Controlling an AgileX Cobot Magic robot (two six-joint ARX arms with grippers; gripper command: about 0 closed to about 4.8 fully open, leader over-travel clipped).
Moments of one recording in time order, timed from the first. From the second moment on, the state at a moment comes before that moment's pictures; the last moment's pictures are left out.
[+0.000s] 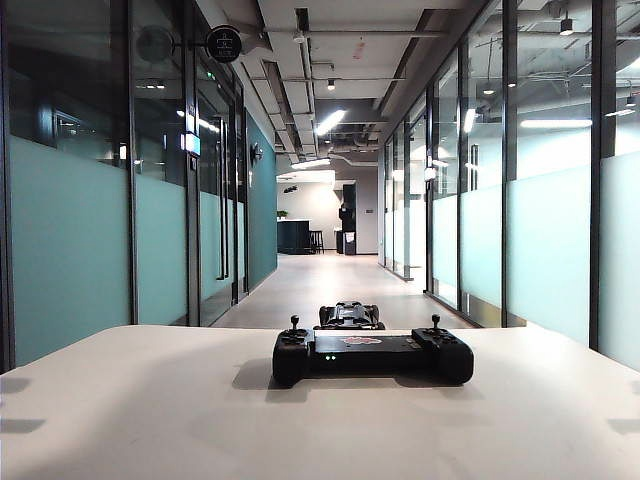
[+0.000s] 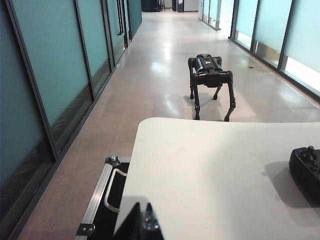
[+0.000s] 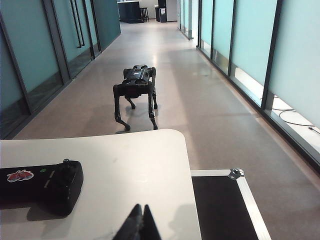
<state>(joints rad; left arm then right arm) -0.08 0.00 0.01 -0.02 -0.09 0.05 0.02 0.00 0.01 0.01 0.05 0.05</state>
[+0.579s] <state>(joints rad) -0.08 0.00 0.01 0.04 -0.09 0.01 0.02 0.00 0.01 0.02 0.03 0.05</state>
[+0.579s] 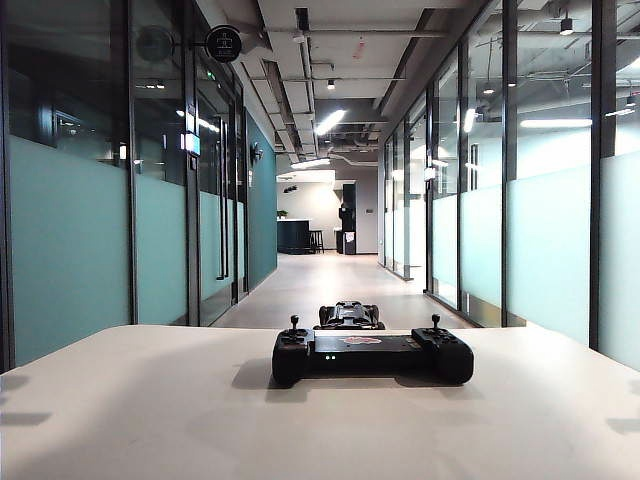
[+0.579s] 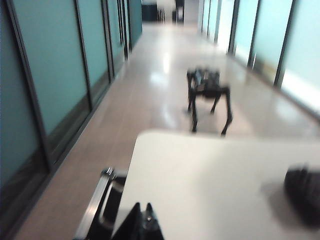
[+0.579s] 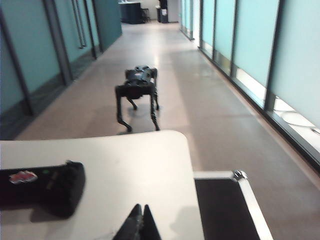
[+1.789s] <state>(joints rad) -0.09 0.80 0.35 0.38 0.03 -0.02 0.13 0.60 0.26 0.38 -0.10 0.04</state>
